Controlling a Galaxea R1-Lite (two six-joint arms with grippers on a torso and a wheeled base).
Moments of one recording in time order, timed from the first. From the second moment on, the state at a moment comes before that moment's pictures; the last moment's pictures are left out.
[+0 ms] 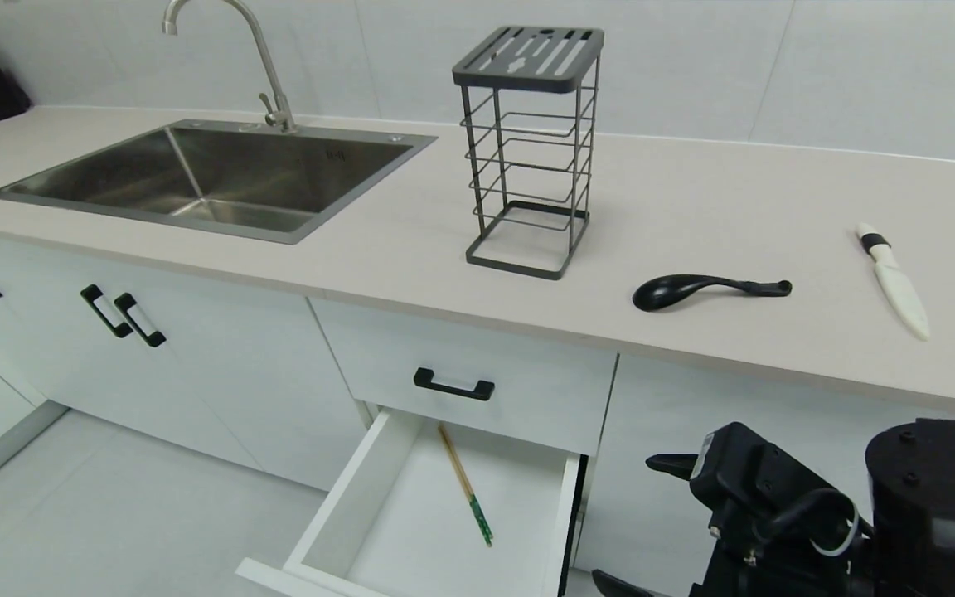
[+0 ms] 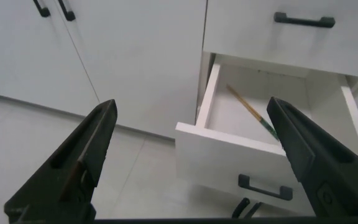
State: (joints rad) left arm 0.00 0.00 0.00 0.00 0.00 -0.02; right arm 0.92 1.51 -0.43 -0.71 -0.07 -0.20
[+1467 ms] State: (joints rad) left arm 0.00 0.00 0.00 0.00 0.00 -0.02; right arm 0.79 1.70 -0.52 -0.82 0.01 -0.18
